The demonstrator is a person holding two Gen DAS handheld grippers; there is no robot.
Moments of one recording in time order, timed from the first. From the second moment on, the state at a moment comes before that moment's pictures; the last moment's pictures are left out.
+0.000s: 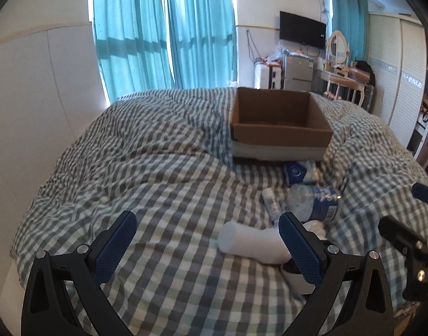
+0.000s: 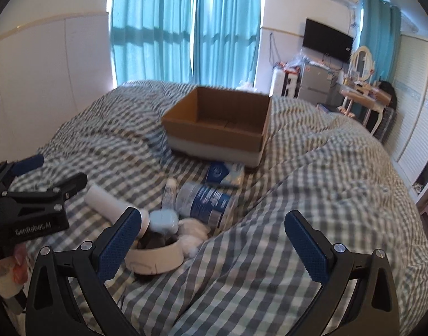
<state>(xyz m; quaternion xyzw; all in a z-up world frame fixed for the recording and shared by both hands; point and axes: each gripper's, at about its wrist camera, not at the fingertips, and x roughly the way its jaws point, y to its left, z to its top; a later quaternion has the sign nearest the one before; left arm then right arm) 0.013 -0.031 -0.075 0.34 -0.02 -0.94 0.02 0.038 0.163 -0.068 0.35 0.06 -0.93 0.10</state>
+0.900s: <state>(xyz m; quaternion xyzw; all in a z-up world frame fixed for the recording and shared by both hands) 0.002 -0.053 -0.101 0.38 -0.02 -0.92 0.01 0.018 0.112 -0.147 0.47 0.08 -0.86 0.19</state>
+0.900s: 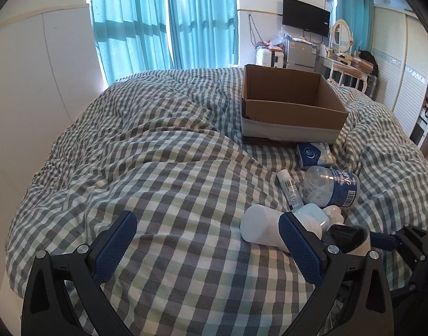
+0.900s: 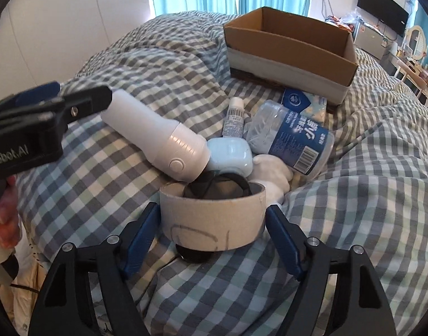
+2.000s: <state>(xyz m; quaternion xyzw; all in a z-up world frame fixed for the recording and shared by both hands) -0.037 0.030 -0.157 0.44 -0.11 -0.89 -0.07 0.000 0.200 -0.078 0.37 -0.04 -0.92 0.12</state>
